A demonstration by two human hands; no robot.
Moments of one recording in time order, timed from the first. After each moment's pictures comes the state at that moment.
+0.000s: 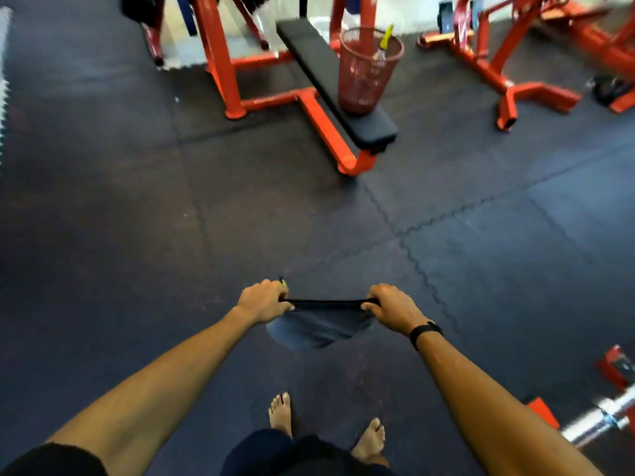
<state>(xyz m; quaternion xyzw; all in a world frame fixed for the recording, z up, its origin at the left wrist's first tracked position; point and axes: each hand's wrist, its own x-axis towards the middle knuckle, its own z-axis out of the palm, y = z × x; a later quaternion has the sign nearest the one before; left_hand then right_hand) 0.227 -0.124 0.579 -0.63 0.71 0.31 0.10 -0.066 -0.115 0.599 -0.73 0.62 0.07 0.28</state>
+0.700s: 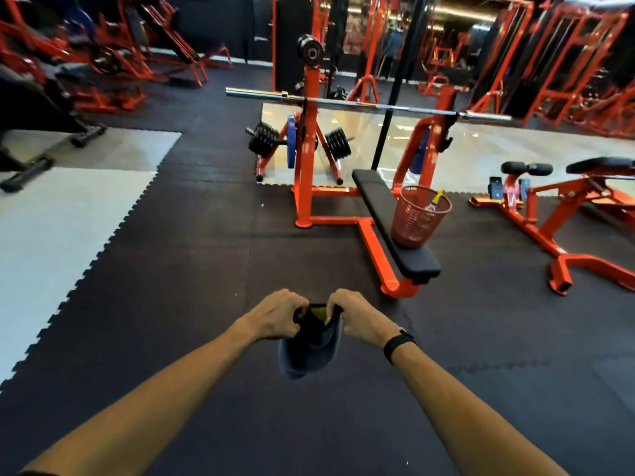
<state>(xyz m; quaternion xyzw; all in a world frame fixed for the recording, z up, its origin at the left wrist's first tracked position) 0.279 -0.144 0.752 -0.59 0.78 0.15 -0.16 0.068 -0.208 0.768 -0.91 0.35 -0.06 0.23</state>
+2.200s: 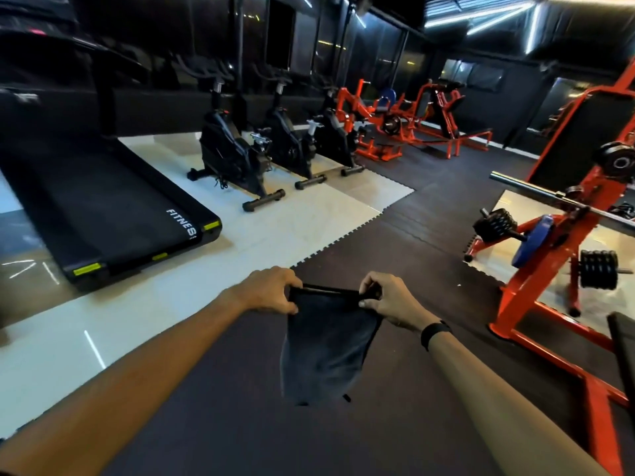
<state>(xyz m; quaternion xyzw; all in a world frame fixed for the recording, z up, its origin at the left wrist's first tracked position) 0.548 0.172 0.819 -0.88 0.44 0.08 -0.19 0.419 -0.094 0.833 -0.95 0.04 -0.06 0.29</state>
